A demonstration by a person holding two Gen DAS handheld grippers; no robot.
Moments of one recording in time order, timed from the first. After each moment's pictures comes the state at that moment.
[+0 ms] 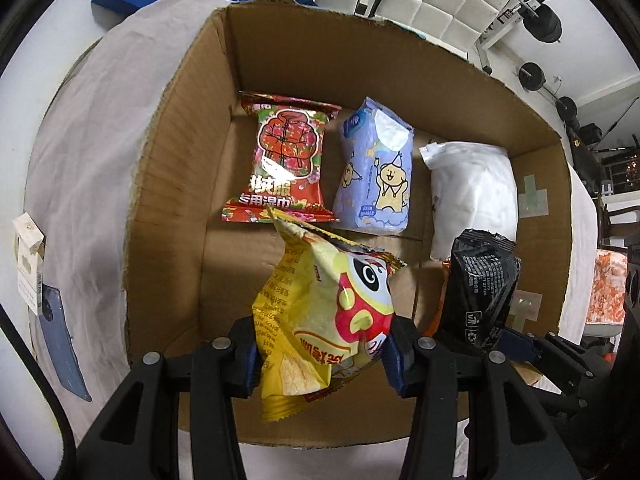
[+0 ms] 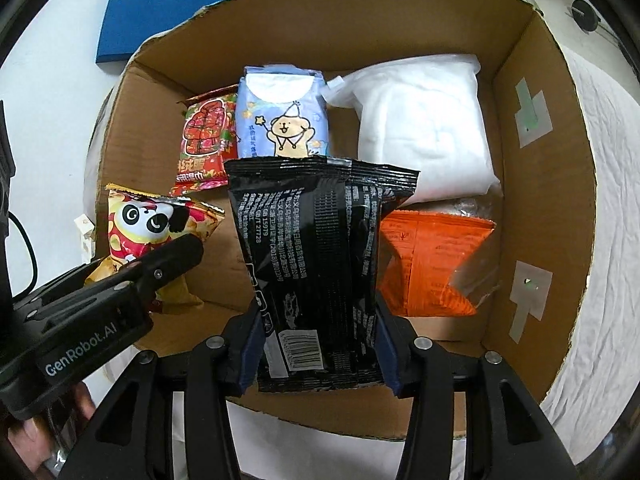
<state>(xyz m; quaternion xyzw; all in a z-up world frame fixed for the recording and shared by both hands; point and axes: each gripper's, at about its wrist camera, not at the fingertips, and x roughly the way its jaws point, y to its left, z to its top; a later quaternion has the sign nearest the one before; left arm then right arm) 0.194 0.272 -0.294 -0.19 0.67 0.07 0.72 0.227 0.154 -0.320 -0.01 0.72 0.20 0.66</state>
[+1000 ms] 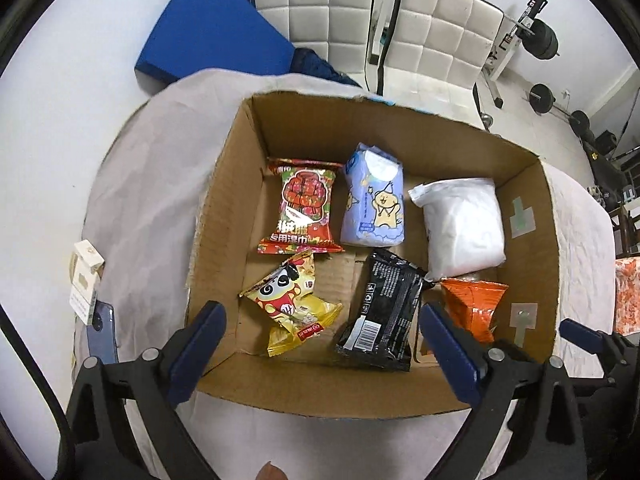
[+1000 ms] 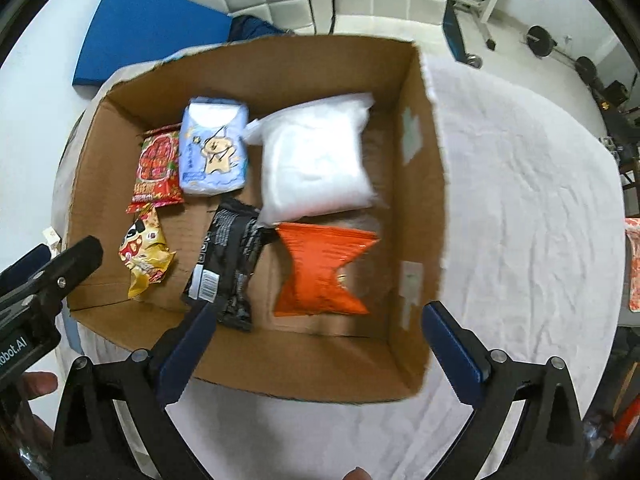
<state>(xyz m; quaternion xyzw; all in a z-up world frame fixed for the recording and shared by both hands) 0.174 0.255 -0.239 -0.11 0.60 0.13 0.78 0.221 0.085 -0.267 -0.06 0.66 0.13 0.73</state>
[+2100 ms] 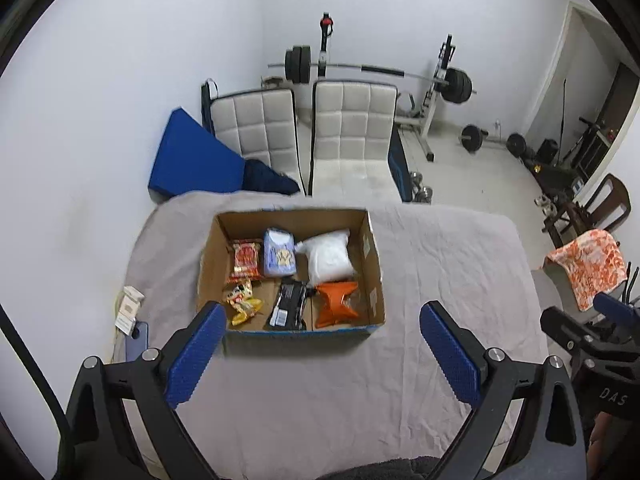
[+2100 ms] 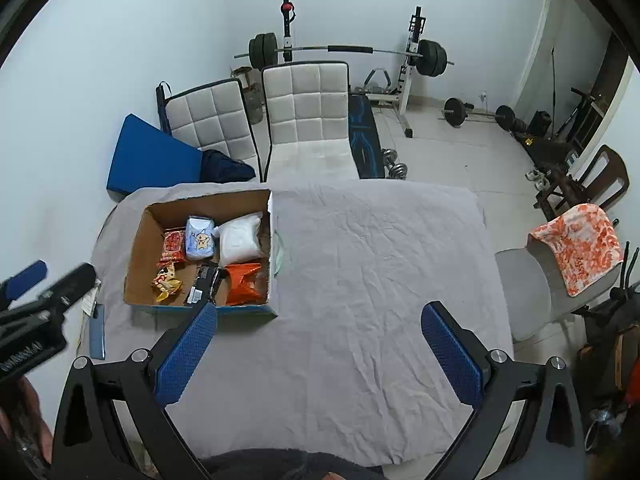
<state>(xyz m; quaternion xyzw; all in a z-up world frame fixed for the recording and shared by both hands) 0.051 0.102 0.002 -0.06 0.47 0.07 0.88 0.060 -0.108 0.024 -0.03 0.50 0.06 0.87</state>
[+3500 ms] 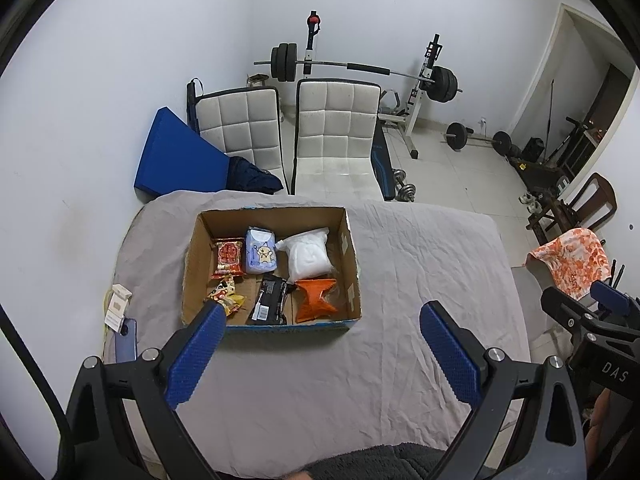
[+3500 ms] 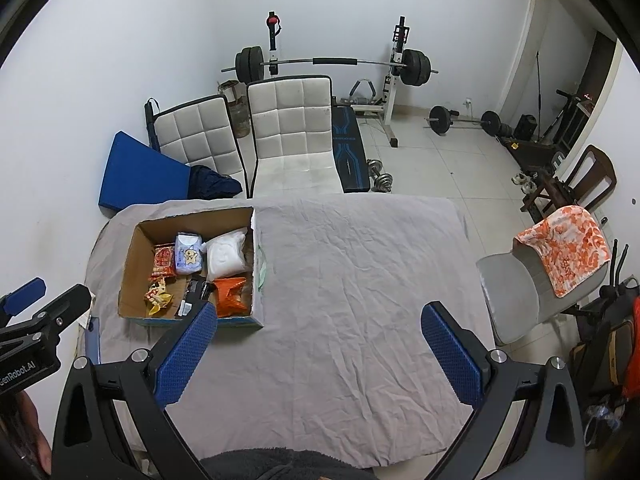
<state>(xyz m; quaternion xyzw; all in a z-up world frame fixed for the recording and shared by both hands) 0.050 0.090 0.017 -0.07 0.48 0.04 0.88 0.060 -0.131 0.051 -0.03 0.48 0.05 0.88</state>
